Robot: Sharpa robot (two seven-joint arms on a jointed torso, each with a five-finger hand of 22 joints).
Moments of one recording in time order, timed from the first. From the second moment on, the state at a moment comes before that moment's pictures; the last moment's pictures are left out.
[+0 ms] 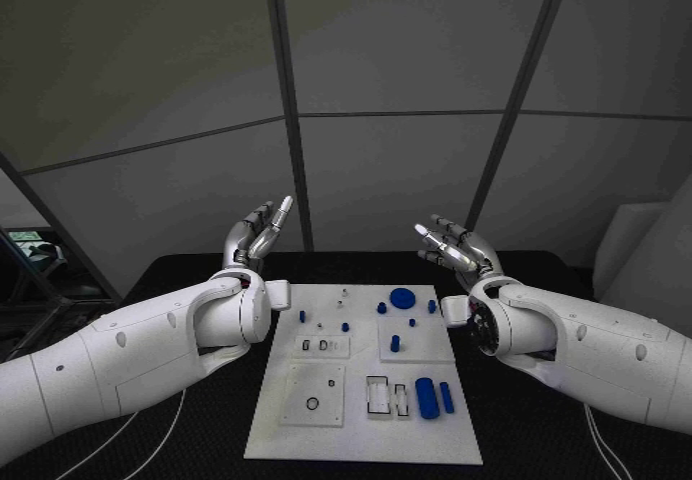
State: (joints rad) left arm 1.08 -0.72 0.09 1.40 0.07 -0.71 0.55; left_hand 1.12 -0.03 -0.01 0.28 0.10 0.26 0.14 0.03 0.03 0.20 0.14 0.02 0.03 0.20 0.20 0.02 0.03 0.13 0.11 0.27 0.03 0.02; right arm 1.06 -0.72 0.08 1.41 -0.11 -0.56 0.39; right_hand 1.20 0.05 -0.01 0.07 0.26 0.28 0.14 0.03 0.03 0.38 0.23 0.04 0.04 0.41 0.22 0.04 0.04 0.09 0.48 0.28 0.07 0.06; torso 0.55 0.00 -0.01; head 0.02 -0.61
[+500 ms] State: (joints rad) left arm 1.08 -0.76 0.08 1.40 0.09 -0.66 0.56; left_hand 1.25 -0.02 0.01 0.28 0.10 0.50 0.16 0.07 0.06 0.50 0.25 0.07 0.05 0.56 0.24 0.11 0.06 0.13 0.35 0.29 0.15 0.09; right arm 1.08 -0.73 0.09 1.32 -0.57 -0.43 0.29; right_hand 1.38 0.05 0.08 -0.08 0.25 0.84 0.21 0.11 0.07 0.95 0.18 0.11 0.06 0.97 0.15 0.11 0.06 0.16 0.80 0.26 0.23 0.12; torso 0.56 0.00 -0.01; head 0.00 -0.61
